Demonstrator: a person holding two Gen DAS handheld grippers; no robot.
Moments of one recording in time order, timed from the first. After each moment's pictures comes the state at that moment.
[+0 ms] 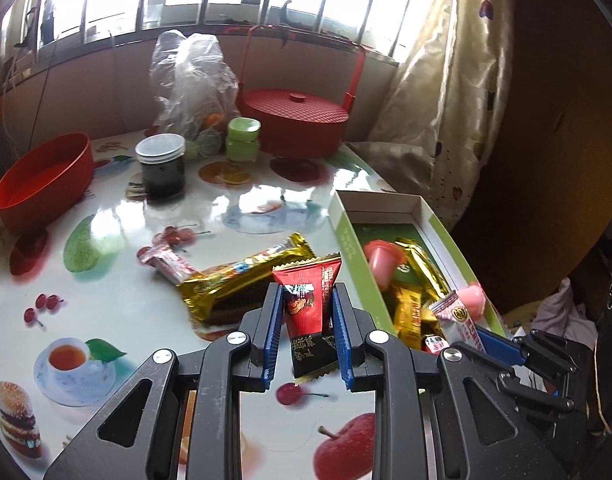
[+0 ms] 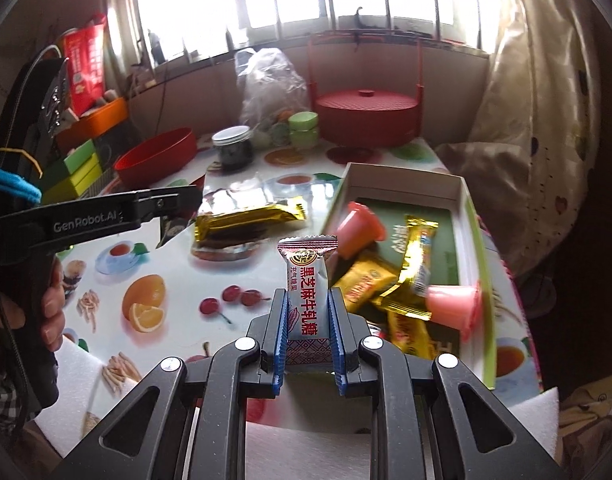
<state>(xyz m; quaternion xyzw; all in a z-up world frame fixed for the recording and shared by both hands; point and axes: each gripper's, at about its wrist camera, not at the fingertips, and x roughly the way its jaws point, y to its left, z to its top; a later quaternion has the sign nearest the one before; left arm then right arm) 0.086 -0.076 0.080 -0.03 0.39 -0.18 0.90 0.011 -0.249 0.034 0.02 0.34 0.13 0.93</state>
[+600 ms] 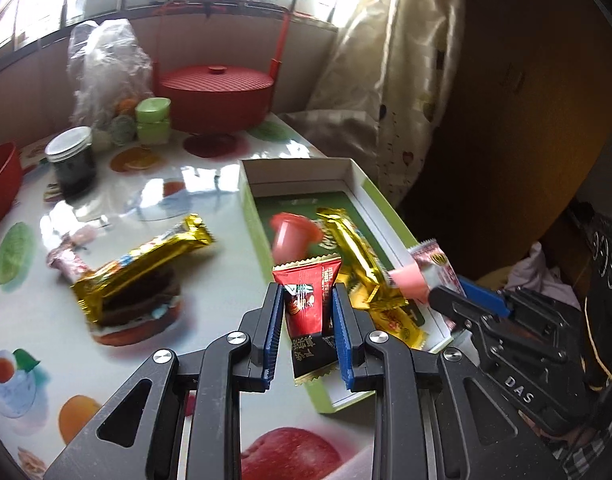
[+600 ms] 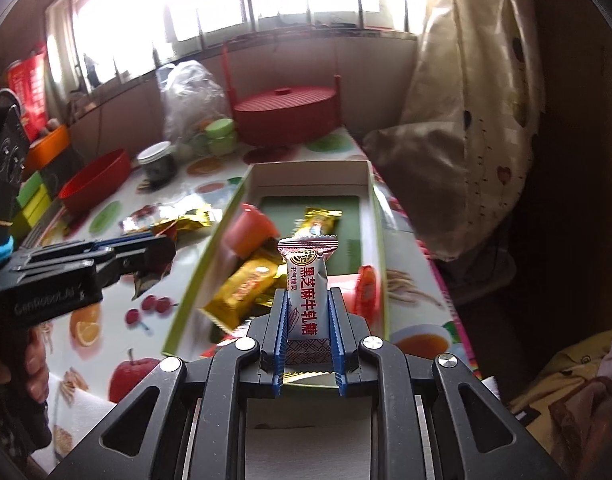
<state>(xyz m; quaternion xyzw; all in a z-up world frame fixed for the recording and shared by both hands) 0.089 -0.150 0.061 -0.01 0.41 -0.26 0.87 0.018 -0.314 0.027 0.05 0.35 0.03 0.93</state>
